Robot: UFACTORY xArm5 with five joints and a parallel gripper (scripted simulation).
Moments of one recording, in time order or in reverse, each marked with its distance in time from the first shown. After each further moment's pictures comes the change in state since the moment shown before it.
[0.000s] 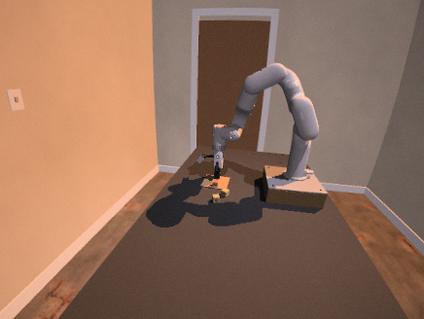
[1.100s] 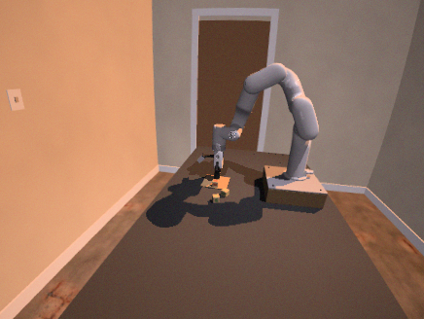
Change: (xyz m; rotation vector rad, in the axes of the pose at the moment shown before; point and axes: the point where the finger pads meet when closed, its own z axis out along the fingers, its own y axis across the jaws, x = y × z) arm 0.000 0.000 -0.001 0.000 -0.001 0.000
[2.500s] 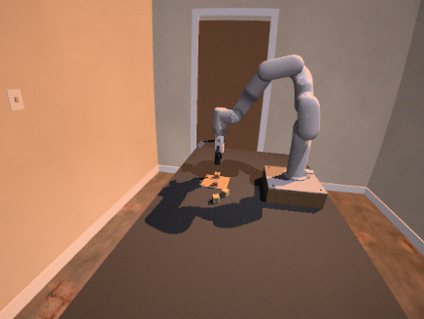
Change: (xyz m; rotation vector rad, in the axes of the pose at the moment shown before) arm 0.000 -0.001 -0.088 0.000 0.000 0.000
